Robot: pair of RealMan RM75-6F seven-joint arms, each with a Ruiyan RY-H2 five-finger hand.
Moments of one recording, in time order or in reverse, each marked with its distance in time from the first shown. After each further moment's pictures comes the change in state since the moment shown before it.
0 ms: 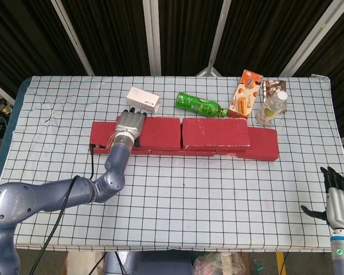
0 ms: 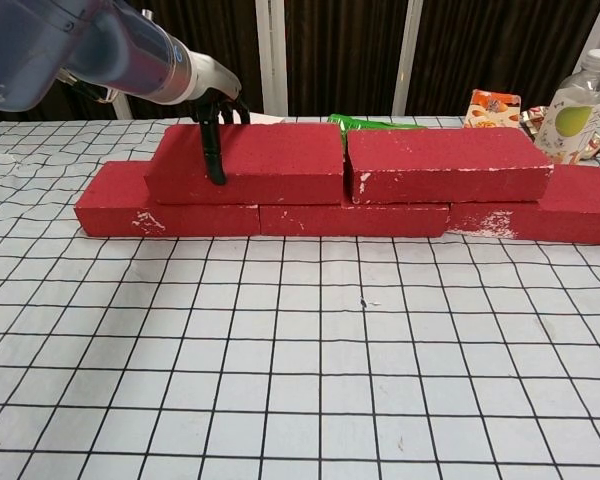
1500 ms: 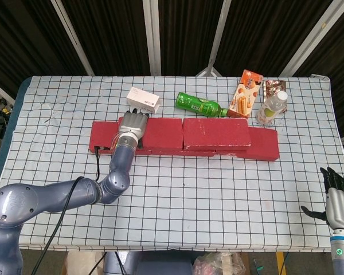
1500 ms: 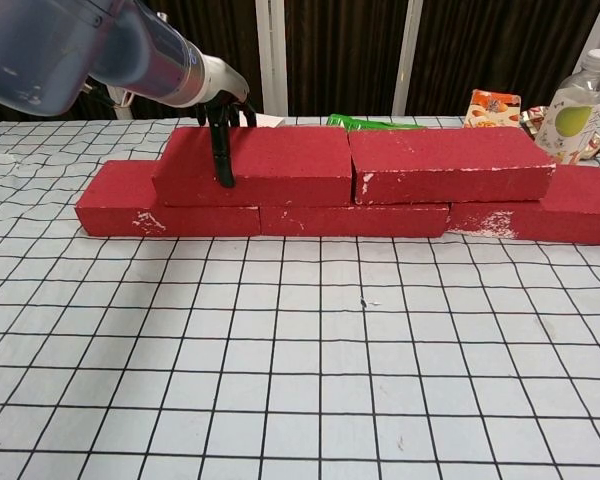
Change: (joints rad) left arm 0.023 -0.040 -0.092 0.021 -0.021 0.029 0.094; right arm 0.002 0.000 -0.001 0.000 0.009 -0.004 -0.007
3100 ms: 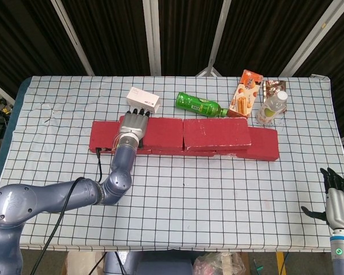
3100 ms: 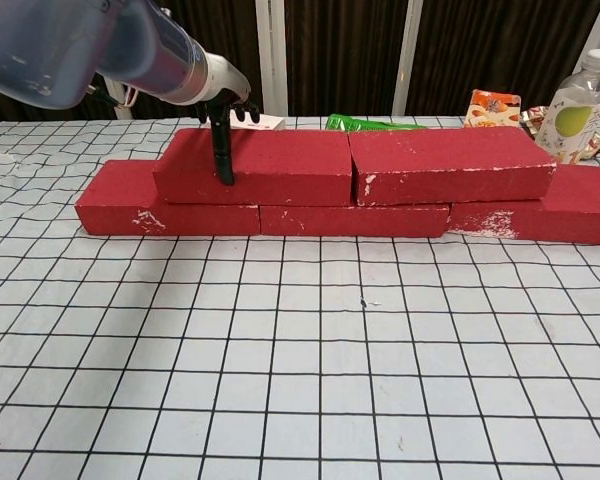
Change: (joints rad) left arm 0.009 -0.006 -0.053 -0.012 -0.027 0.034 0.067; right arm 0.003 -0.001 0.000 -0.002 0.016 -0.004 -0.011
